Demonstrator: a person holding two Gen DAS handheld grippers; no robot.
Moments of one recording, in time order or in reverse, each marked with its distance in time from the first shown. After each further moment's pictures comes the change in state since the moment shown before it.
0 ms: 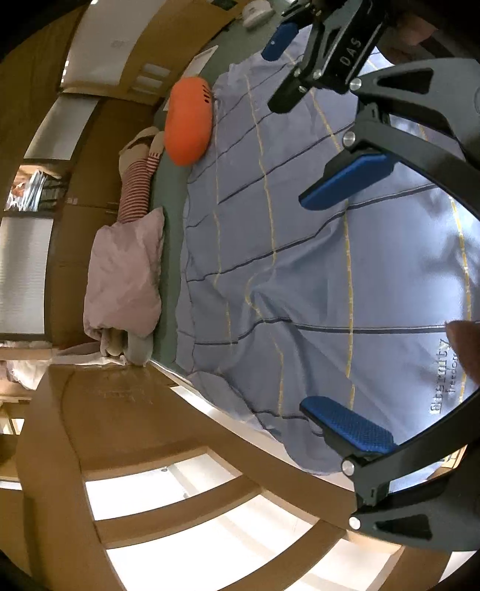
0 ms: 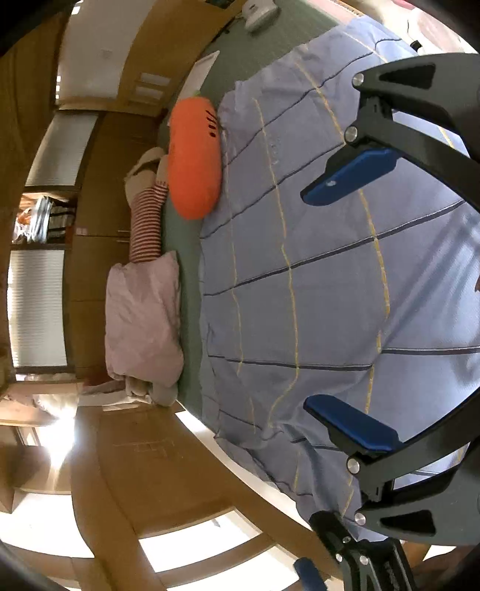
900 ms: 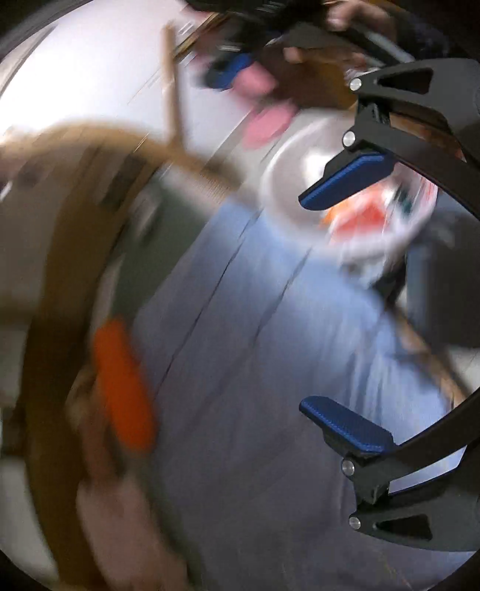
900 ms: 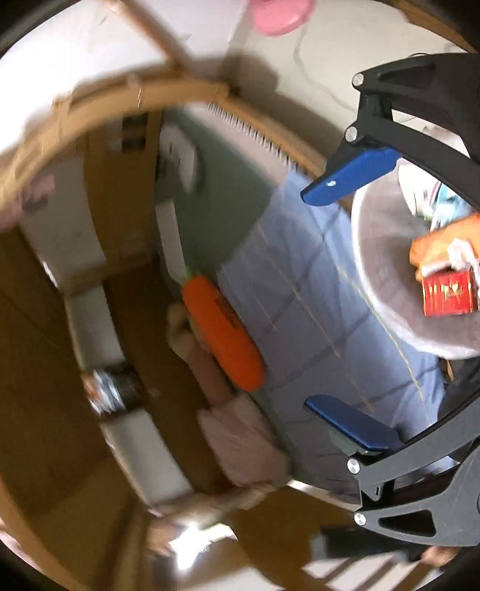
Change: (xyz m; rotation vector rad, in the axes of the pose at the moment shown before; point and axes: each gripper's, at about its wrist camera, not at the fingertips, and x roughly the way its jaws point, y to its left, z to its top) left arm -0.066 -0.211 -0.011 0.380 0.148 -0.685; right arm -0.241 -0.252 -0.069 0.386 -0.155 -0.215
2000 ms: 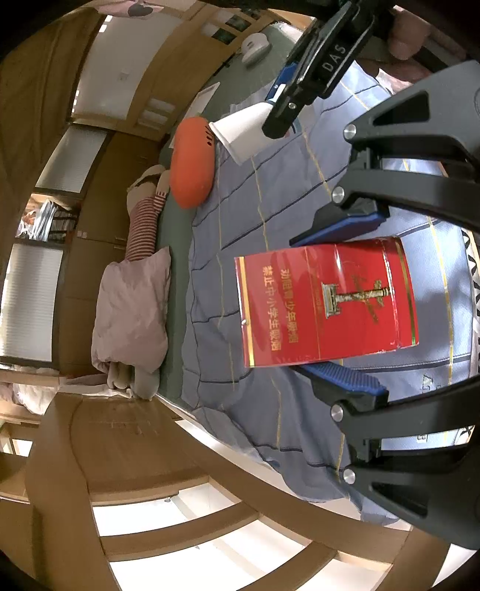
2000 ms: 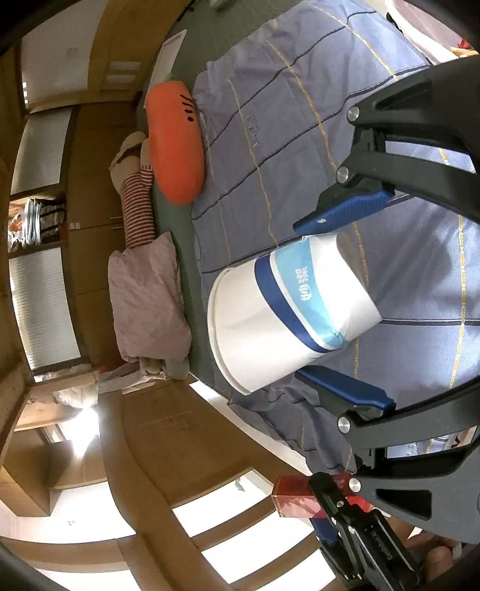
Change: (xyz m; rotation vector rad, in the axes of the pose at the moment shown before) left arm -0.084 0.159 -0.077 -0.353 -0.202 0.543; right arm 0.152 0.240 -0.060 -0.280 0.165 0.361
